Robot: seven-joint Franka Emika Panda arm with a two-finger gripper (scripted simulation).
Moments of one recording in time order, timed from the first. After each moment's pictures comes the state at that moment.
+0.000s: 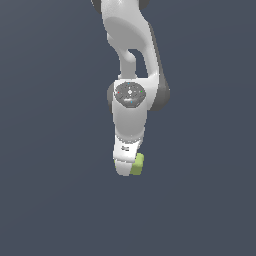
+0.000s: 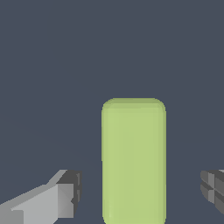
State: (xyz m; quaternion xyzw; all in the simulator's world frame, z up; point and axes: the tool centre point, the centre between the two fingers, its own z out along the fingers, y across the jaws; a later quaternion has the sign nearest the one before) arm 0.067 0.004 0.146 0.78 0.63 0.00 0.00
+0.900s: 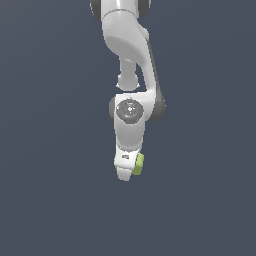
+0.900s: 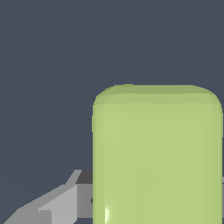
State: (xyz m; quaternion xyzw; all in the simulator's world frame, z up) arm 0.066 0.005 0.096 0.77 0.63 0.00 0.00
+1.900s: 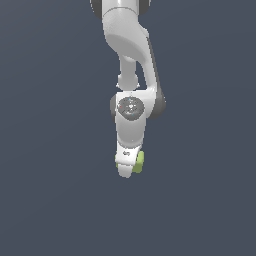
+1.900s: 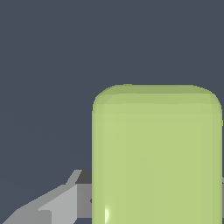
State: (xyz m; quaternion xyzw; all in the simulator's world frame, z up) arm 0.056 0.008 0.096 0.77 0.63 0.00 0.00
